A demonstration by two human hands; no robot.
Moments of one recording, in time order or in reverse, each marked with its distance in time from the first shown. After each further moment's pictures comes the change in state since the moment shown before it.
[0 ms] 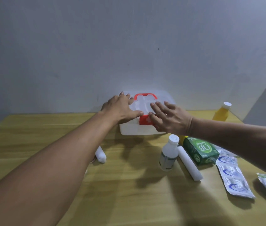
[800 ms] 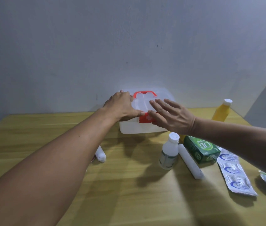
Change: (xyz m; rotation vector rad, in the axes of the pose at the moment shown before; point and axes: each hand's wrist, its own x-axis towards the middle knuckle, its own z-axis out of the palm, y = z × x) left_hand -0.001 0.010 -0.004 0.034 -0.017 0.001; right_hand -0.016 -0.001 0.006 0.005 0.029 0.038
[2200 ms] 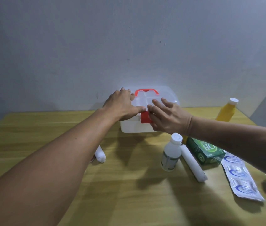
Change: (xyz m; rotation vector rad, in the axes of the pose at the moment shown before) left_hand 0.008 -0.004 0.007 -0.076 0.047 -0.036; right_hand 0.024 -0.008 -0.004 0.024 -0.019 0.012
